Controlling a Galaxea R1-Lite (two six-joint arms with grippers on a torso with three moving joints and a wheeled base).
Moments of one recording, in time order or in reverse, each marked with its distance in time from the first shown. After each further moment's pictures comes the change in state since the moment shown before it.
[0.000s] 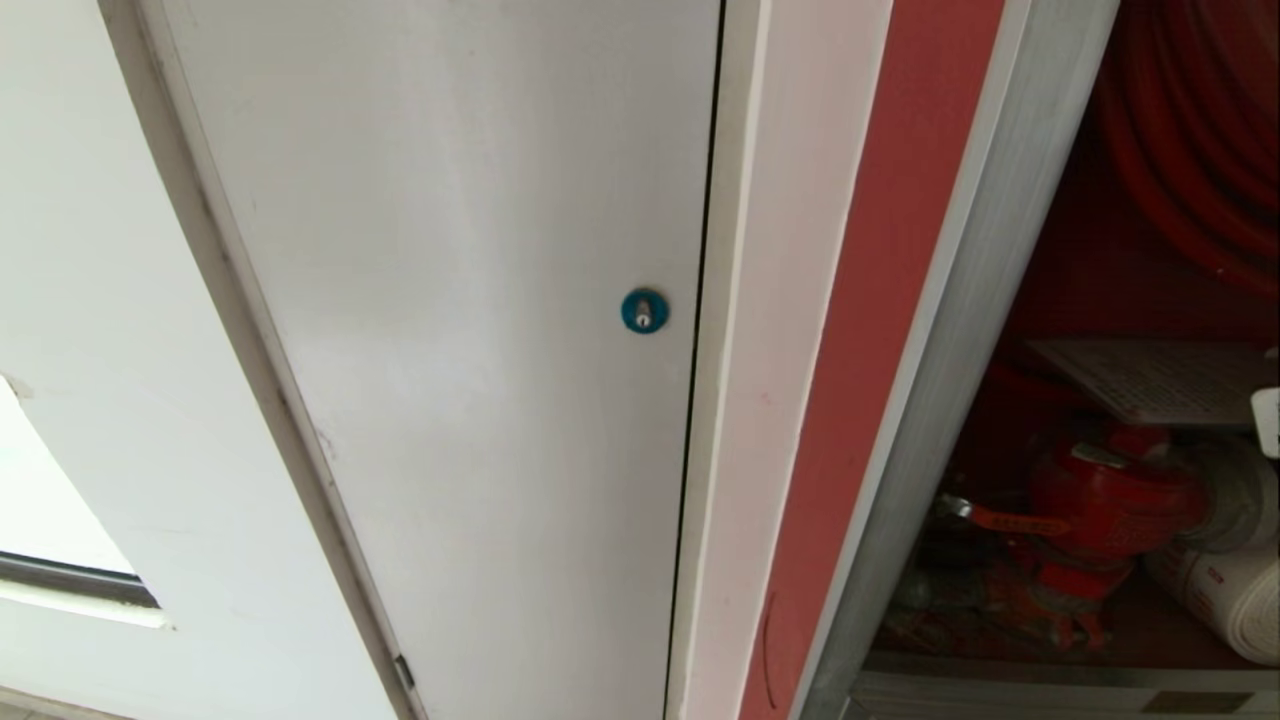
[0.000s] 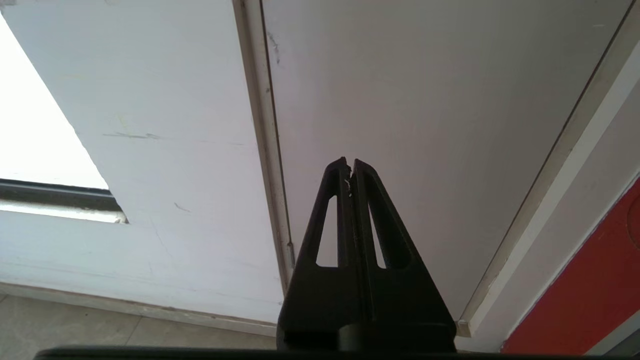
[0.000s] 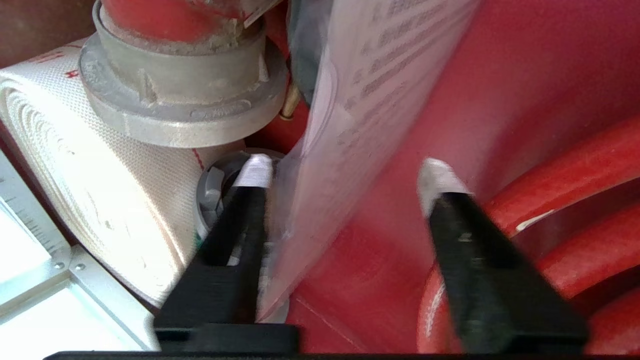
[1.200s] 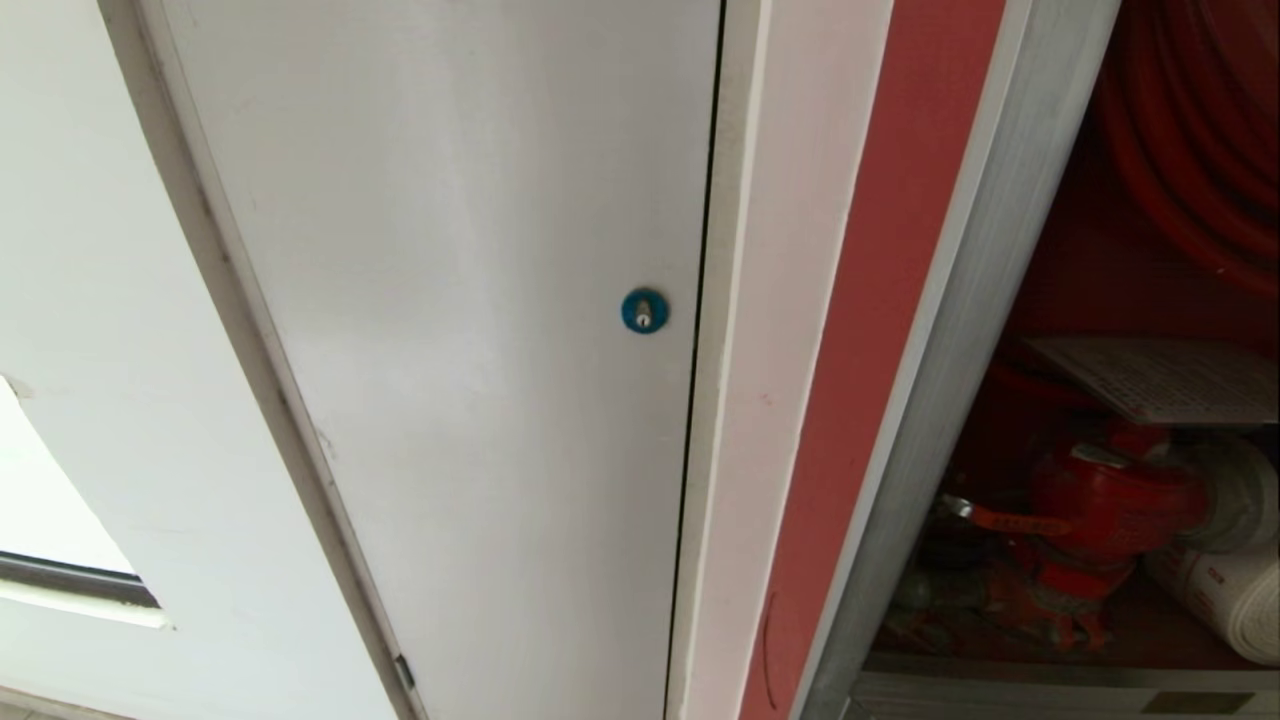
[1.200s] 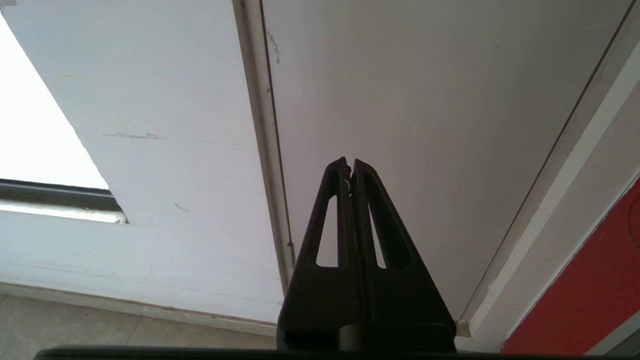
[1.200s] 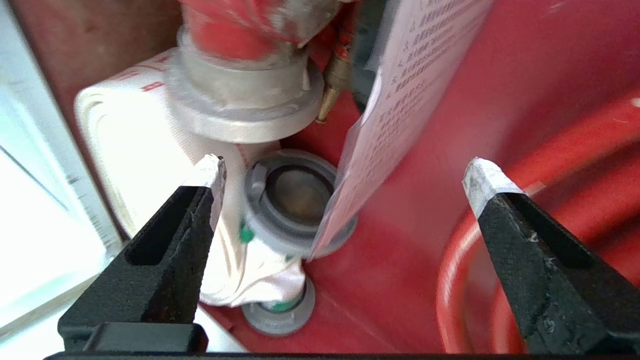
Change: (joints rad) left arm 0.001 0.000 0.000 0.000 0.000 0.000; right arm -0.003 -0.122 0.022 0.139 0.028 0.034
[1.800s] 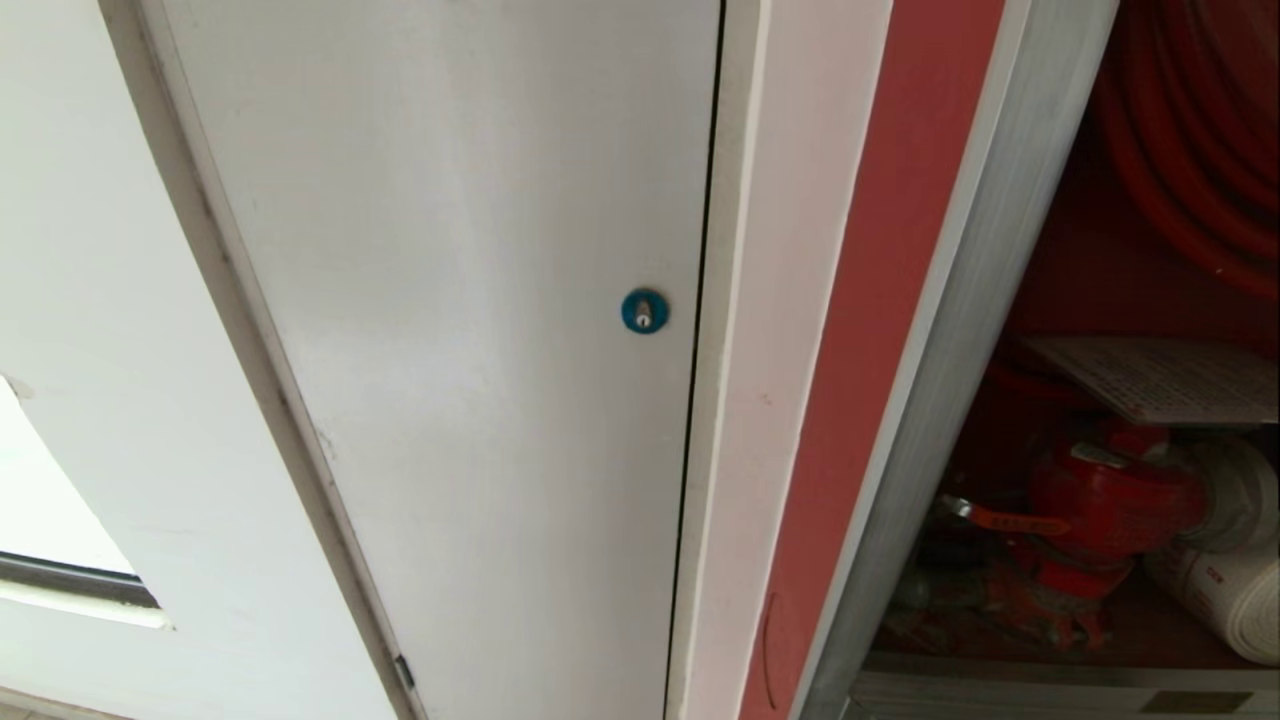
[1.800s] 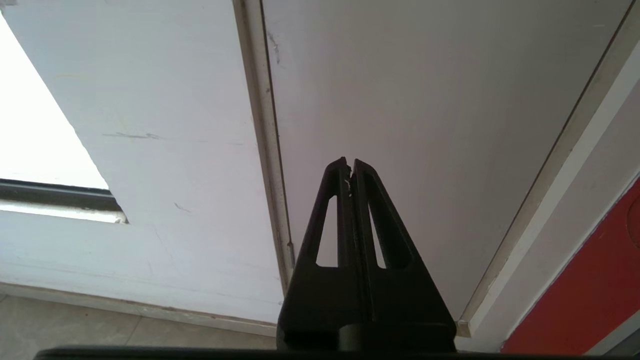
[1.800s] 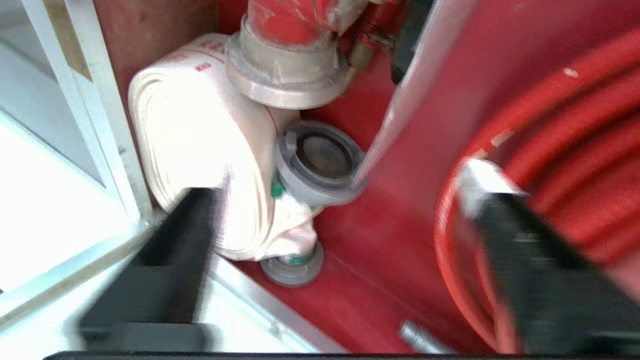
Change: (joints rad) left arm 0.000 0.000 0.000 0.000 0.000 0.000; right arm 0.000 -0.290 0.120 0.097 -0.014 -0.009
